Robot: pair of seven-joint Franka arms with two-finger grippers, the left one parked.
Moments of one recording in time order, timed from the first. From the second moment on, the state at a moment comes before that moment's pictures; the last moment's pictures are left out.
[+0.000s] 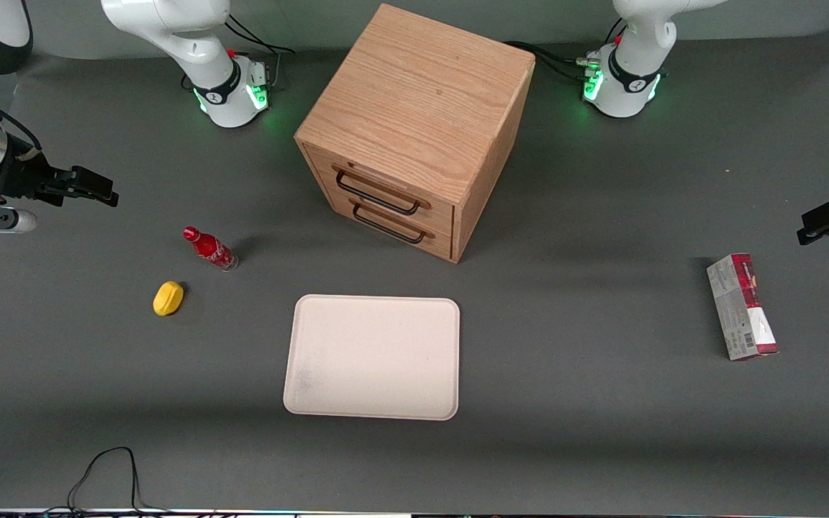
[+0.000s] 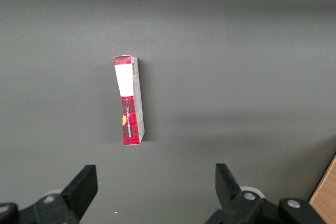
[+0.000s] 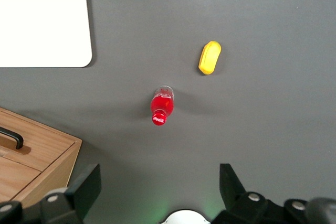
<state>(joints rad) 0.03 -0.06 -0.03 -1.73 0.02 1.54 0.07</state>
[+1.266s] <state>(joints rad) 0.03 -0.04 -0.03 -1.71 0.02 1.53 0.07</state>
